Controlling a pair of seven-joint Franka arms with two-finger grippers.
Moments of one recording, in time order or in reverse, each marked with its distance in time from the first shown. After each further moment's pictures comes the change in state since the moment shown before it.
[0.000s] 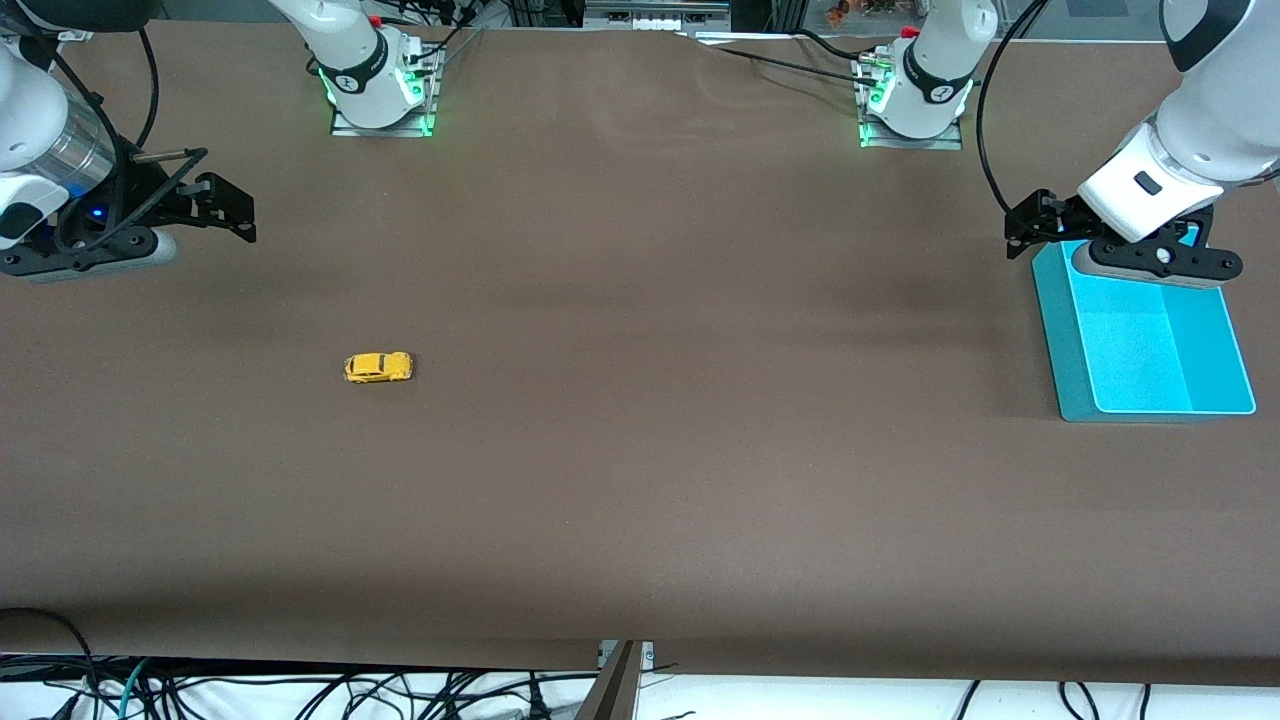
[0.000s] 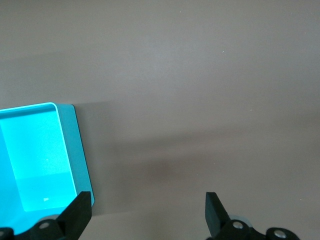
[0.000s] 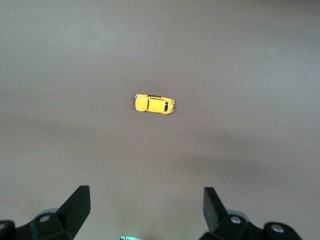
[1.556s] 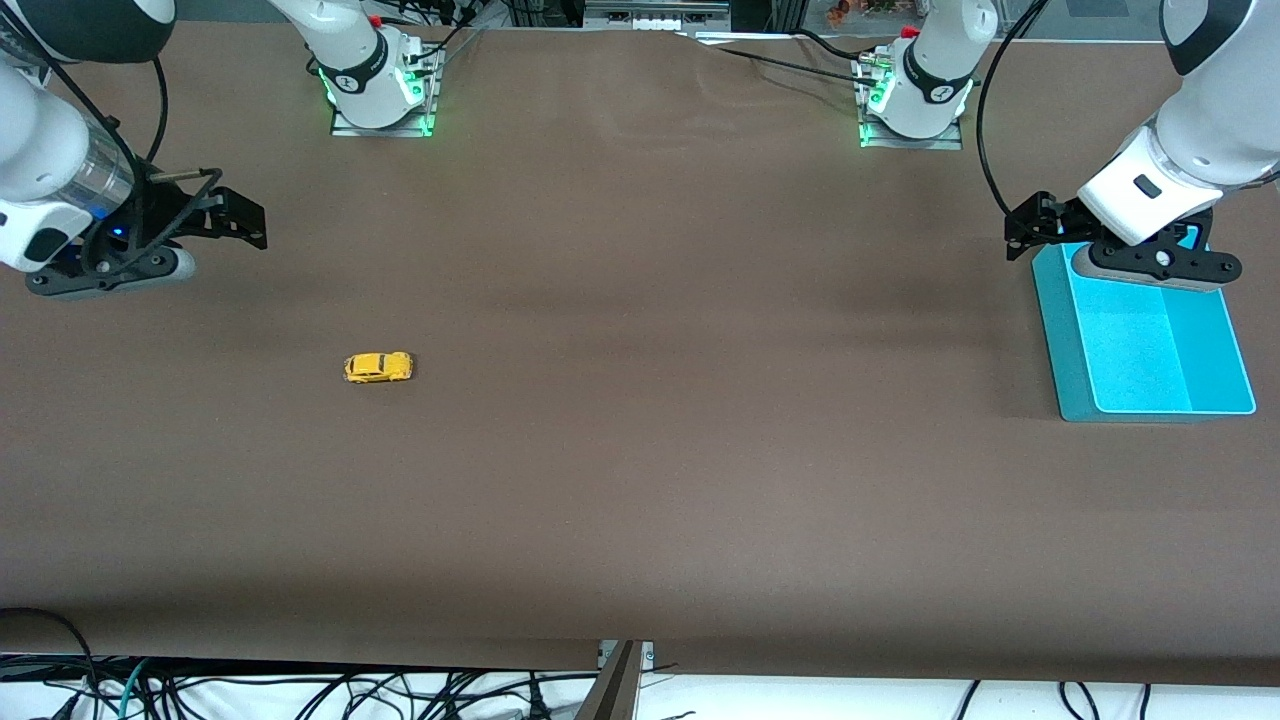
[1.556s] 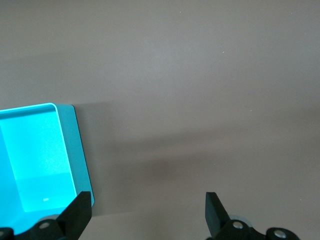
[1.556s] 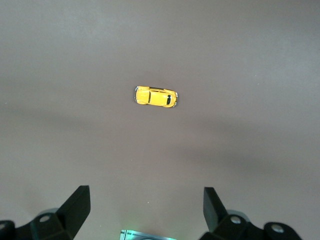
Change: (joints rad) left arm 0.002 0.011 -0.003 0.014 0.000 -0.001 0.000; right arm 0.002 0.044 0.003 -0.003 0.000 -0.014 -0.009
